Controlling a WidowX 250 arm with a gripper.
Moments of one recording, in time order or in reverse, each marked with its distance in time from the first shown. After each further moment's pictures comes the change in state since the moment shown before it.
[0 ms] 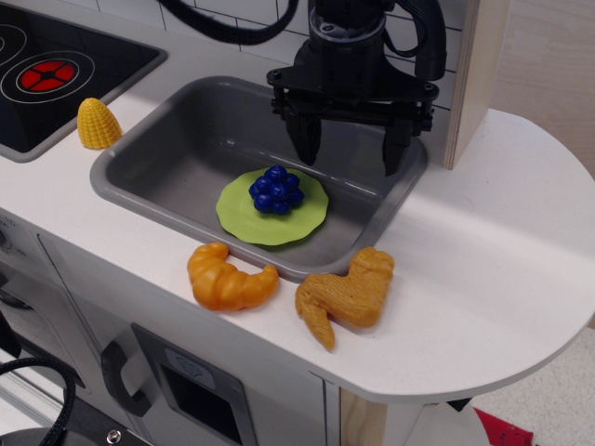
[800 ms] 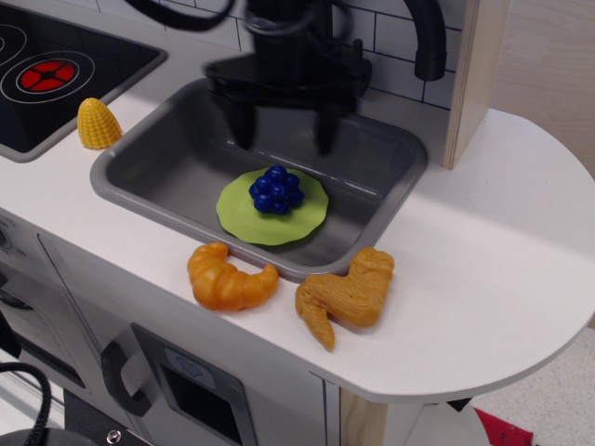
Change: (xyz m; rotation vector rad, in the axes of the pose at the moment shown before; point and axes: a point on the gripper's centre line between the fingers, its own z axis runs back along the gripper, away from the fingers) arm 0.021 0.055 -0.010 0.069 -0.027 0.097
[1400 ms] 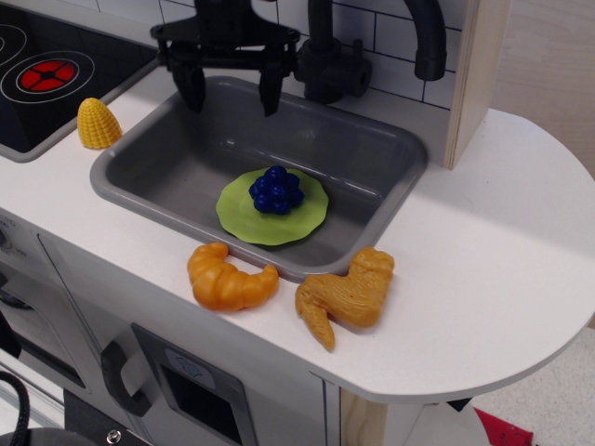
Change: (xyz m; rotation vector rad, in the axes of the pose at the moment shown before) arm 0.032 0.040 -0.009 0.009 0.015 0.059
